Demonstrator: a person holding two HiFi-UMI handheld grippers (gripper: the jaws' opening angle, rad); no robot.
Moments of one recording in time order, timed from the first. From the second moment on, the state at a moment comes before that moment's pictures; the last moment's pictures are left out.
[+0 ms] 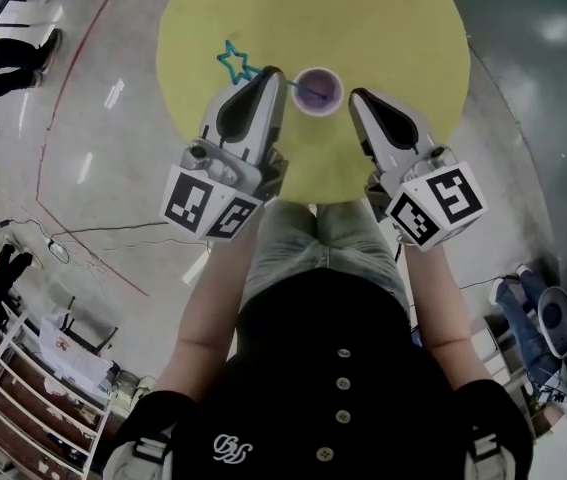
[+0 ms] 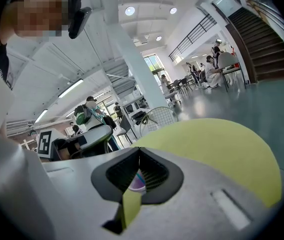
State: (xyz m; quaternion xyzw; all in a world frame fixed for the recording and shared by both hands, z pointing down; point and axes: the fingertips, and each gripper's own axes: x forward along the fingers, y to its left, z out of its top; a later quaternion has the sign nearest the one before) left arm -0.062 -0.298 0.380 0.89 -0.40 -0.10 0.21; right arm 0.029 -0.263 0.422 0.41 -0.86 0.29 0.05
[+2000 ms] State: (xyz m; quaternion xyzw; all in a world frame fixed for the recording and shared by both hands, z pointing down) left arm -0.063 -0.301 0.428 0.87 -0.42 -0.04 0.26; right arm 0.029 -0.252 0.441 0.41 -0.85 0.33 0.04
